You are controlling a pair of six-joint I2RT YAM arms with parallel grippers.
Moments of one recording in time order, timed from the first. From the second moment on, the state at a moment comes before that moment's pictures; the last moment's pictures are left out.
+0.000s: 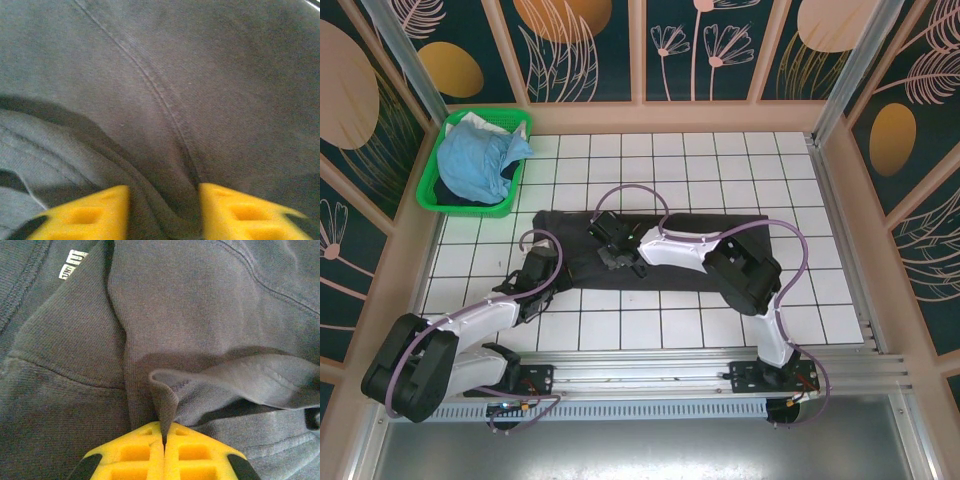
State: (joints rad) left arm -0.44 1.19 0.32 0.04 -0.09 -0.71; right arm 0.97 2.06 1.43 -0.42 0.24 0.28
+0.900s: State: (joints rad) left arm -0.44 1.19 0.32 0.04 -0.07 -0.71; right arm 1.12 1.89 1.31 -0.33 0.27 0.29
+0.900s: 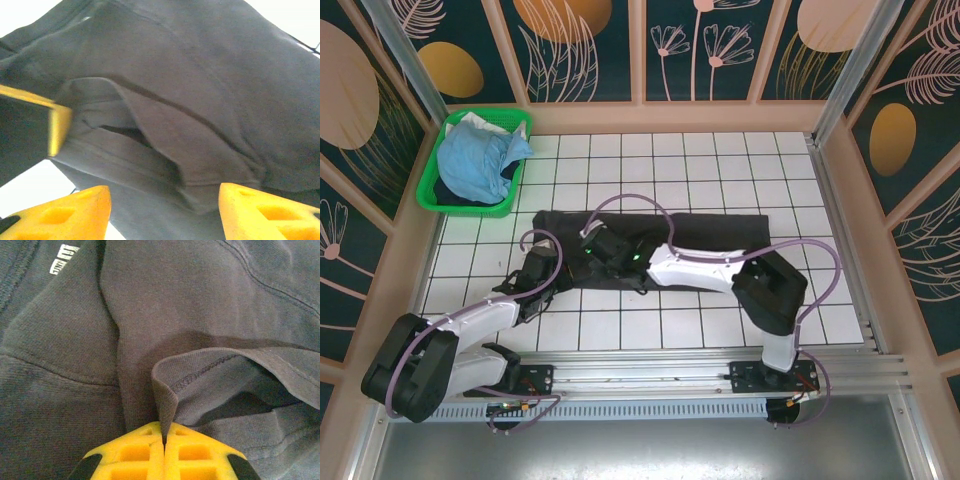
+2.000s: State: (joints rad) left arm -0.44 1.06 0.31 0.04 -0.02 -0.70; right arm 0.94 1.80 1.16 -0.31 0.18 0.30
